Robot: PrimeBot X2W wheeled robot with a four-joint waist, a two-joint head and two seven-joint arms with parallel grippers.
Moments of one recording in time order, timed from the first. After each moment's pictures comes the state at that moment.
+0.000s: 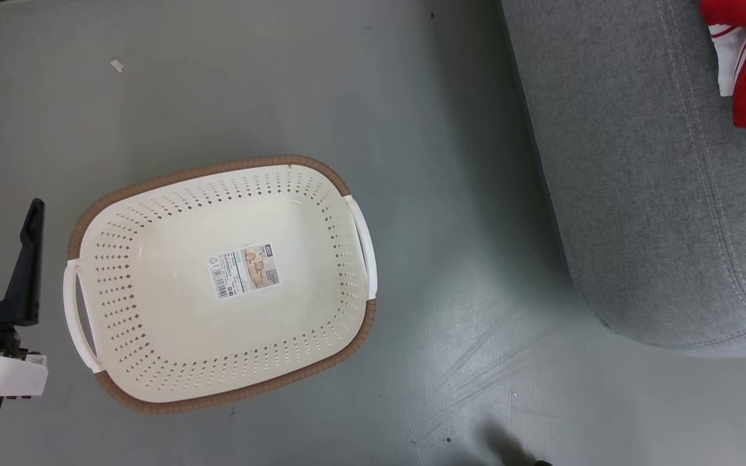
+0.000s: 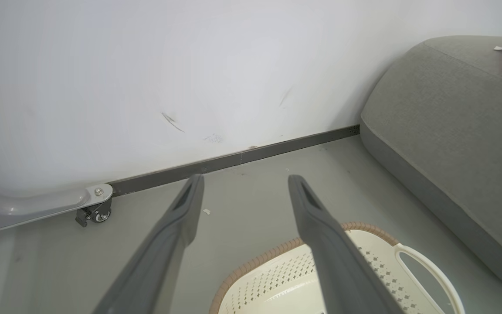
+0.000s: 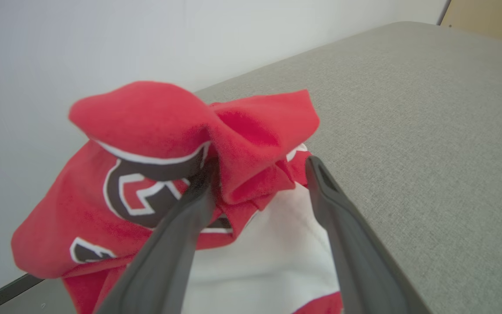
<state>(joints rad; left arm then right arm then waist) -0.18 0.48 0.00 -0.07 -0.51 -0.08 -0.20 -0.74 -0.06 -0.73 0.24 -0.02 0.12 0.06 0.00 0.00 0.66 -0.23</state>
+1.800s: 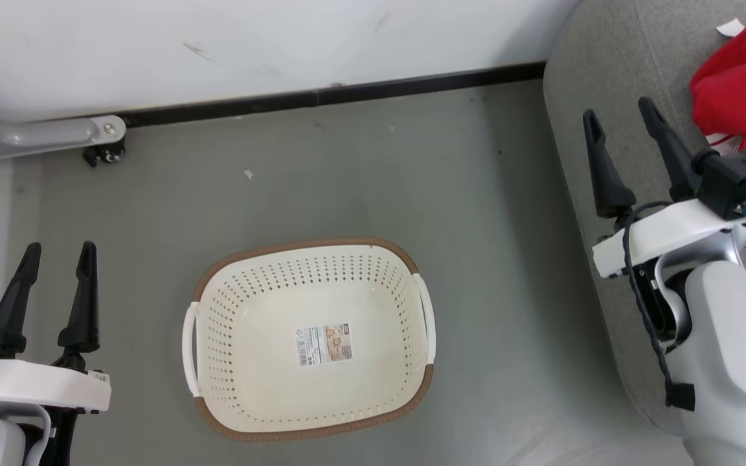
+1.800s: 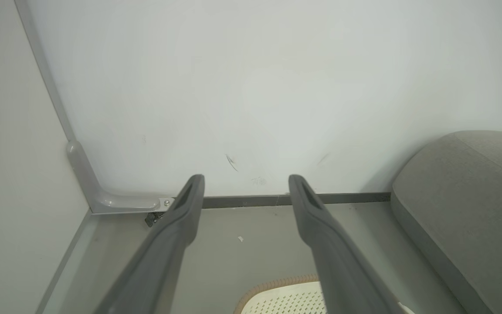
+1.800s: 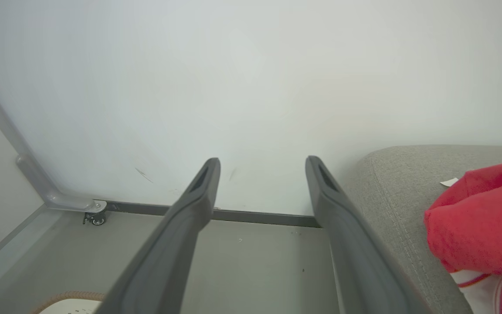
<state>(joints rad) -0.20 0.29 -0.01 0.15 -0.53 -0.09 -0.25 -0.51 -0.05 -0.01 0.25 0.03 0.12 -0.20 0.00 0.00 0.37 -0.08</state>
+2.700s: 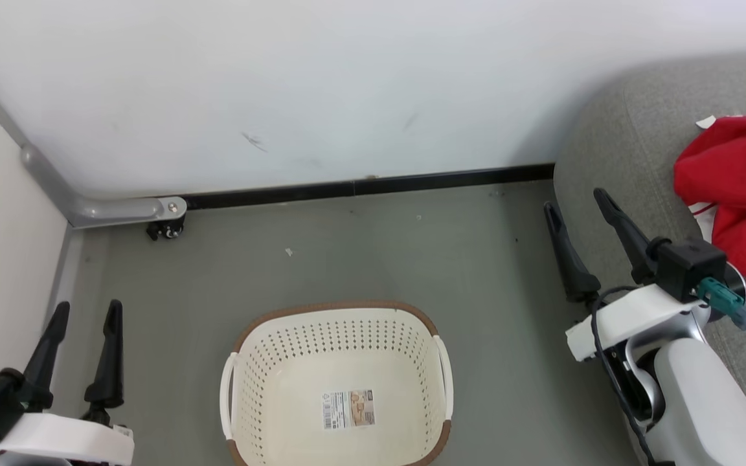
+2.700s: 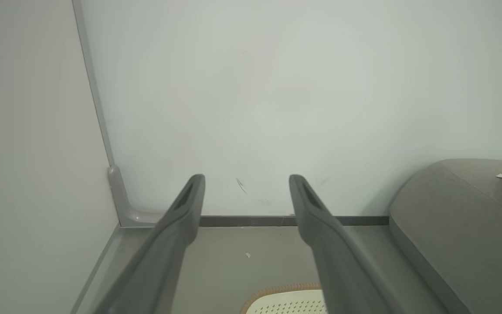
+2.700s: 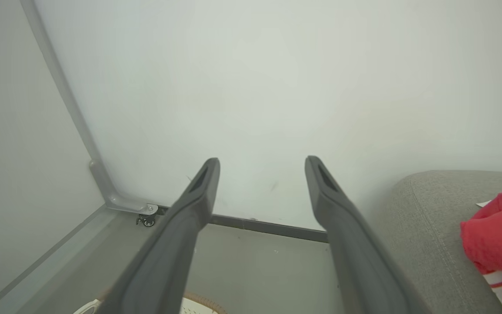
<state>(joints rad) -0.07 0.21 0.03 0.14 -0.46 -0.12 -0.25 -0.33 -0.05 0.08 0.23 0.06 0.12 -0.25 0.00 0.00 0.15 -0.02</state>
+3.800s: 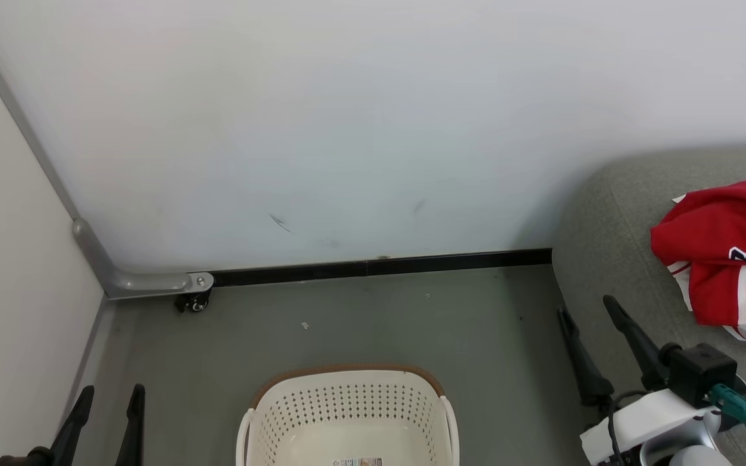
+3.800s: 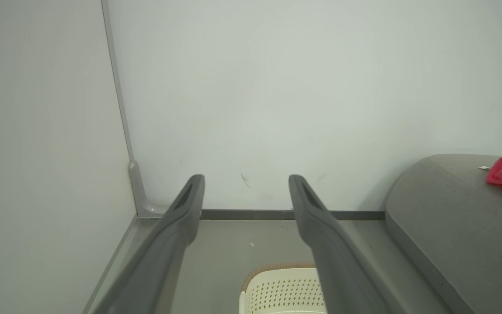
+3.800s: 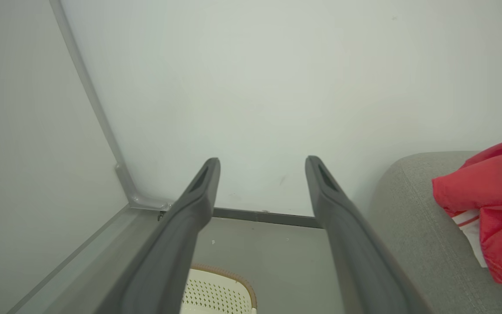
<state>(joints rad) 0.12 0.15 0.05 0.12 -0.38 -0.13 -0.25 -0.04 -0.06 0.07 0.10 0.11 0.12 -0.25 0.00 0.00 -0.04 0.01</state>
